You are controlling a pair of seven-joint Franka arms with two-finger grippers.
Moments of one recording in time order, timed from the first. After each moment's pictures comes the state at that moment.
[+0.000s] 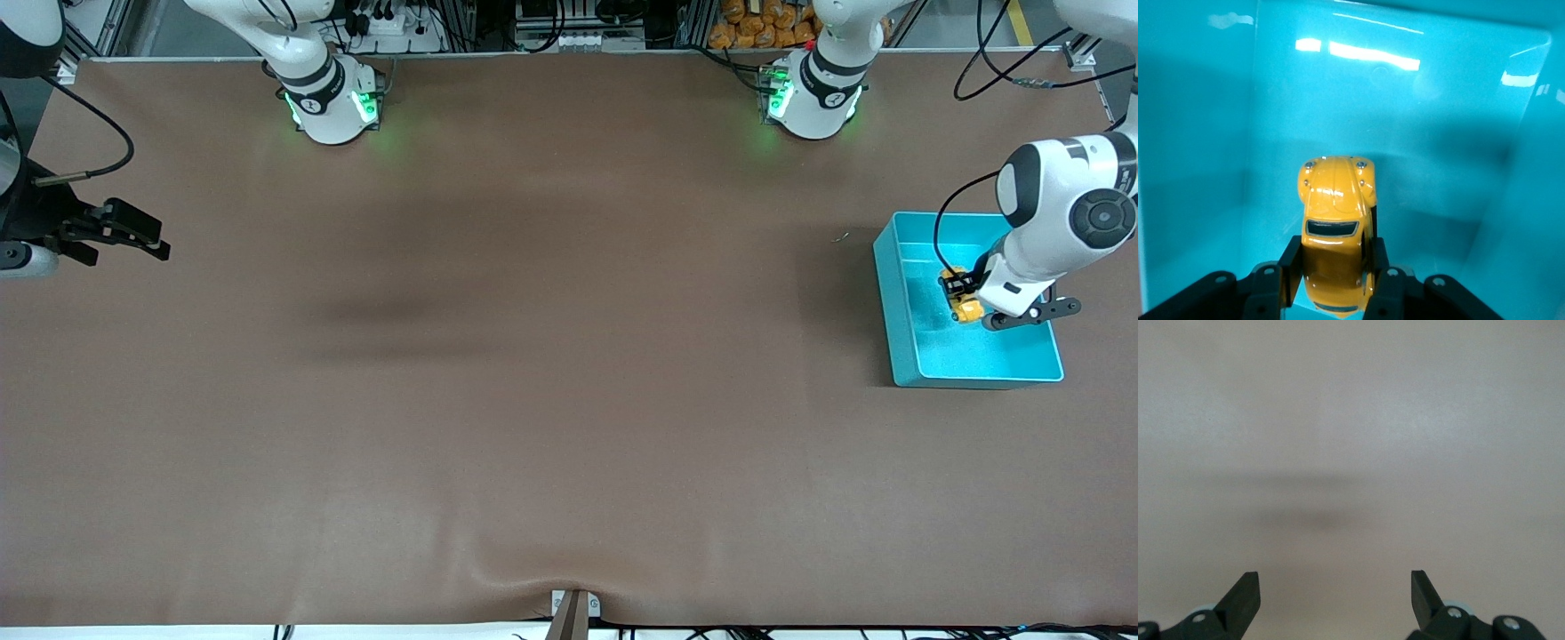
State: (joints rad) left arm 0.46 0.20 -0.19 -2.31 0.38 2.40 -0.18; right arm -0.08 -0.03 0.03 -1.69 0.06 1.65 -0.09
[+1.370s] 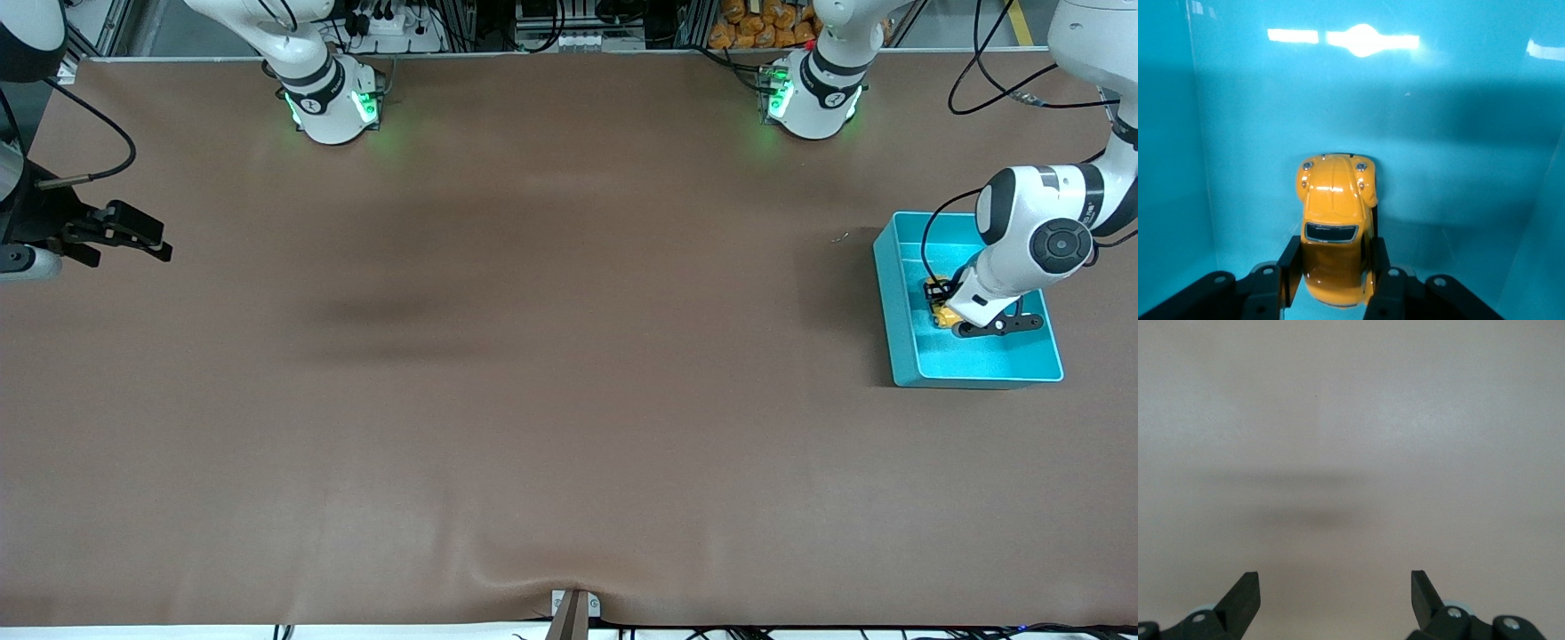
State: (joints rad) left arm 0.48 0.32 -0.18 -2.30 0.49 2.45 -0.18; right arm -0.08 -0.02 0.03 -1.69 0.06 1.65 -0.09
